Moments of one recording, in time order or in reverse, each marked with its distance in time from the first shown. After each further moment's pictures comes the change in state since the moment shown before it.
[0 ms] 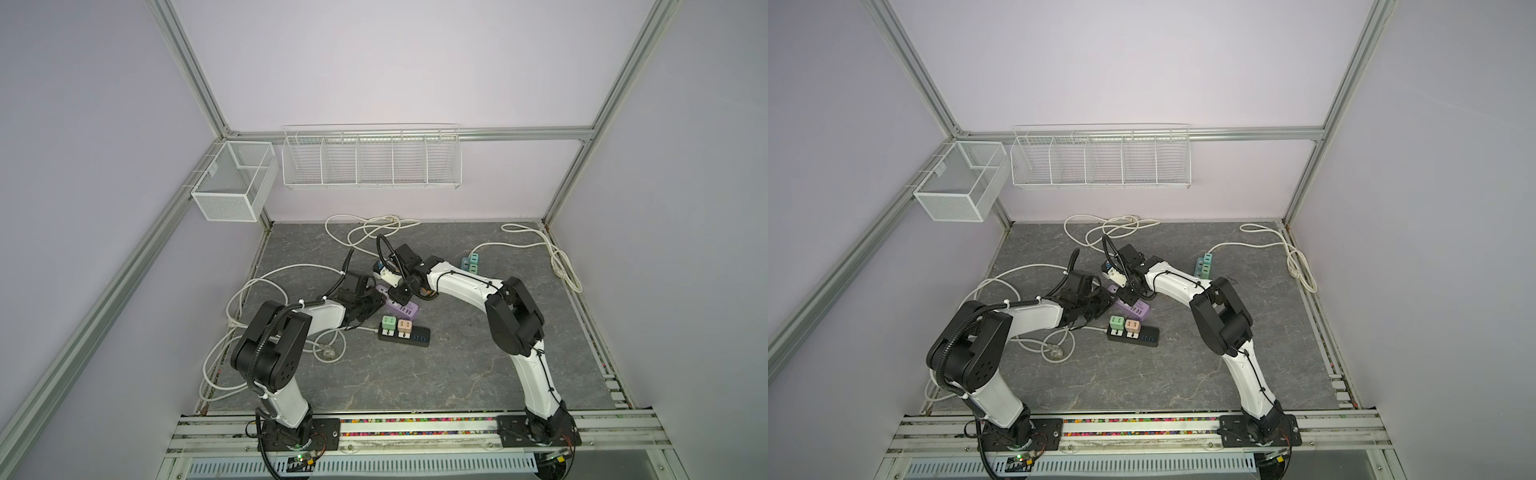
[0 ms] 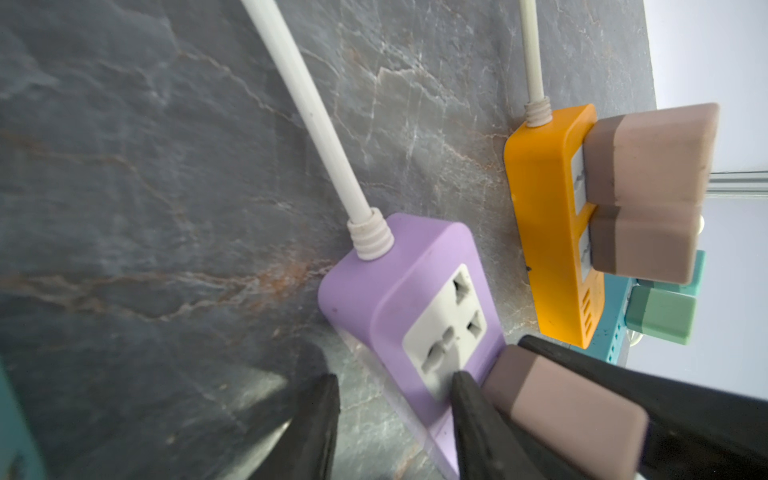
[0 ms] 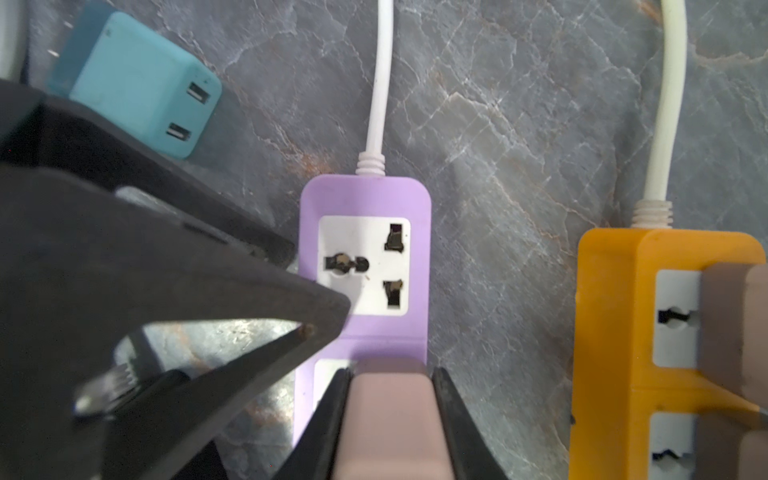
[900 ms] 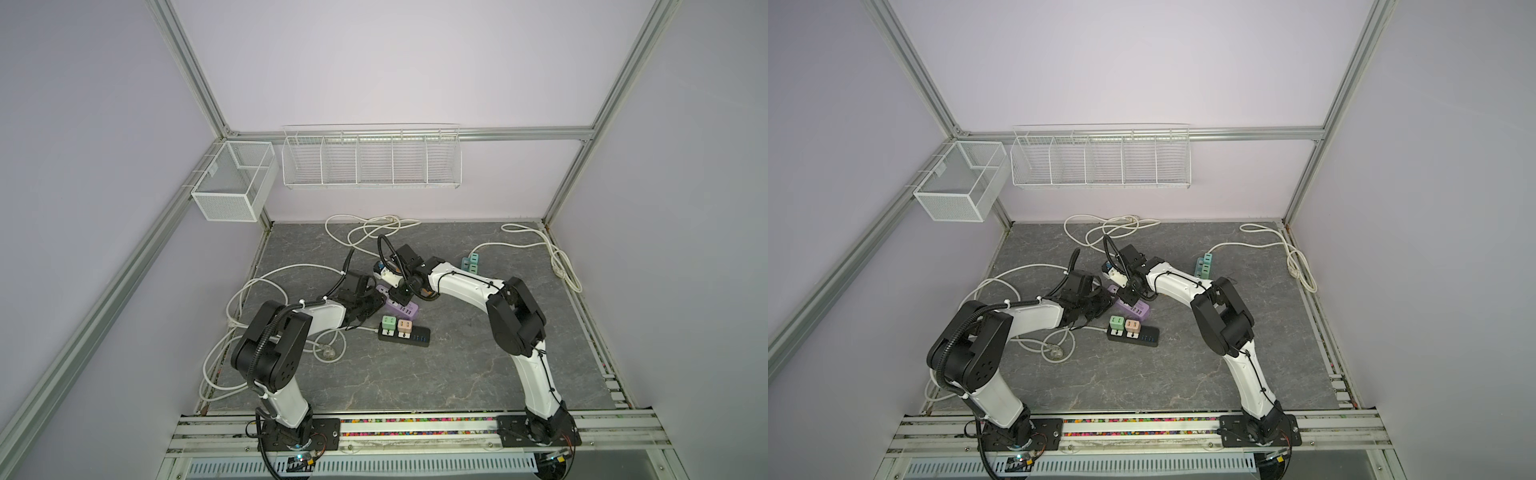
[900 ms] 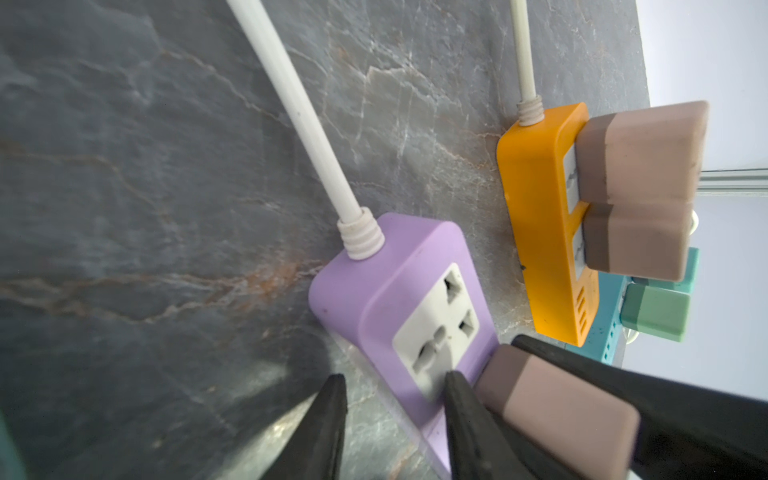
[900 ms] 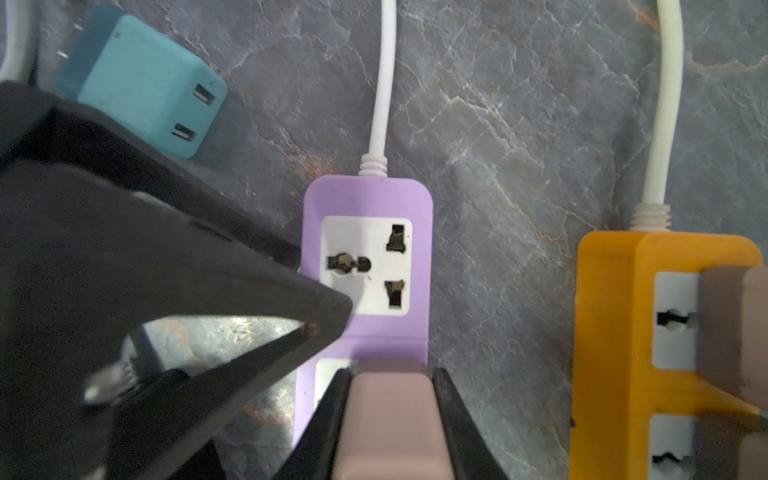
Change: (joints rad) left arm -0.009 0.005 0.000 0.016 0.006 -0.003; right arm 0.000 -0.014 -0.024 0.018 0.006 -0.010
